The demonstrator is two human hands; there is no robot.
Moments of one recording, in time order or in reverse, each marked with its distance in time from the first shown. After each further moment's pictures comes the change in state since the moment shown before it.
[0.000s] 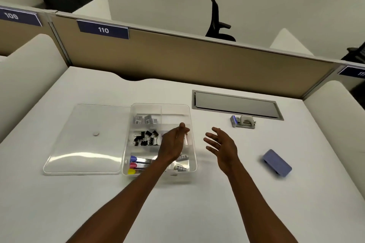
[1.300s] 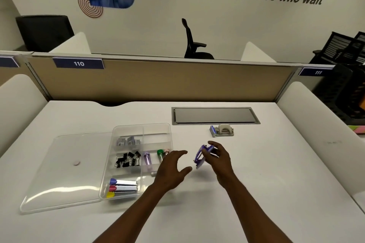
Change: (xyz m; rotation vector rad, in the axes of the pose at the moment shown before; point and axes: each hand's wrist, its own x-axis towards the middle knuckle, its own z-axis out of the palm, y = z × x) left_hand -0.038 -0.004 0.074 0.499 -0.210 0.351; right_hand -0.008 0.011 -0.094 -0.141 0.123 -0.286
